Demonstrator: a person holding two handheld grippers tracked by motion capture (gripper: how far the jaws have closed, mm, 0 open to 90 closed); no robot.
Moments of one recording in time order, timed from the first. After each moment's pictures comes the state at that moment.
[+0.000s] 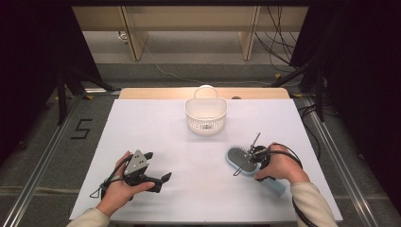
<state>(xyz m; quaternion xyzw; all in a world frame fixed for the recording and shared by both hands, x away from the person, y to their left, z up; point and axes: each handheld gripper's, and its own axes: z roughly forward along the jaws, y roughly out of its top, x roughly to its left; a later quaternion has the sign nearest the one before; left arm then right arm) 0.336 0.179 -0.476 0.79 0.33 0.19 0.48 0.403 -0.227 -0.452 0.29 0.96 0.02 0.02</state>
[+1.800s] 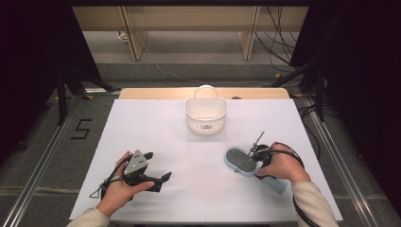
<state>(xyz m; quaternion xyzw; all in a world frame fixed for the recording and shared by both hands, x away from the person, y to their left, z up) 0.336 0.180 -0.476 0.78 0.34 0.19 0.48 0.404 -0.234 -0.452 0.32 0.95 0.04 0.01</state>
